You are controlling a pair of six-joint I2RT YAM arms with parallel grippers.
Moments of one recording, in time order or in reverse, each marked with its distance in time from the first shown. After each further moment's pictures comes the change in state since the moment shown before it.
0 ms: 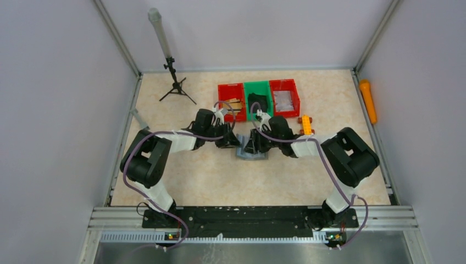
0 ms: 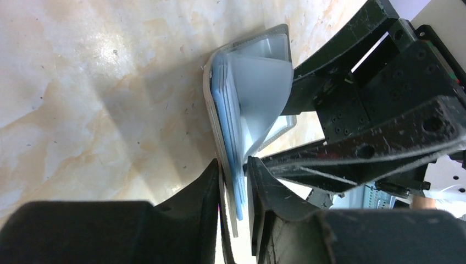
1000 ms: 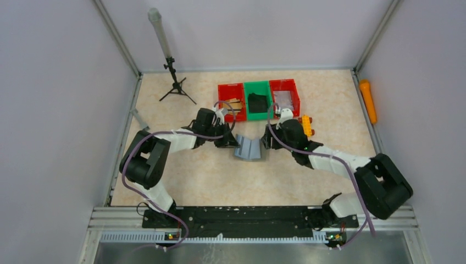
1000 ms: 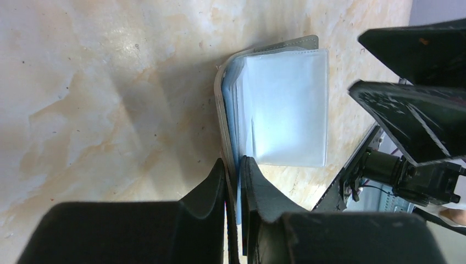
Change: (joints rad) left arm -0.001 -0.010 0.029 -0.103 -0.060 0.052; right arm 0.004 -0.297 -0.095 -0.148 0.503 -0.073
